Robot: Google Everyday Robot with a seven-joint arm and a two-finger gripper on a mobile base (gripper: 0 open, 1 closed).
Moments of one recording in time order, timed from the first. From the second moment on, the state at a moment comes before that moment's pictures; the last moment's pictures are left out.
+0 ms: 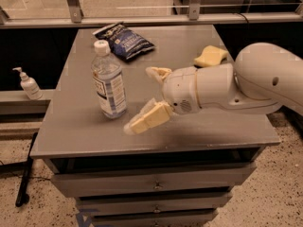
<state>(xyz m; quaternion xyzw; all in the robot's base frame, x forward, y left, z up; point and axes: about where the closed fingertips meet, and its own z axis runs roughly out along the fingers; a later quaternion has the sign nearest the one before) 0.478 0.031 0.896 -0.54 0.63 0.31 0.46</state>
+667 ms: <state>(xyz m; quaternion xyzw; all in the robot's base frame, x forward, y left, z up) 0.527 0.070 0.888 -0.47 0.62 0.34 0.53</state>
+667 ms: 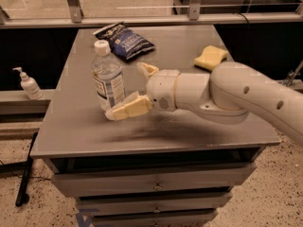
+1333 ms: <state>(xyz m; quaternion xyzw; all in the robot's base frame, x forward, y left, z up) 0.535 0.097 0.896 -0.41 0.61 0.38 0.56</state>
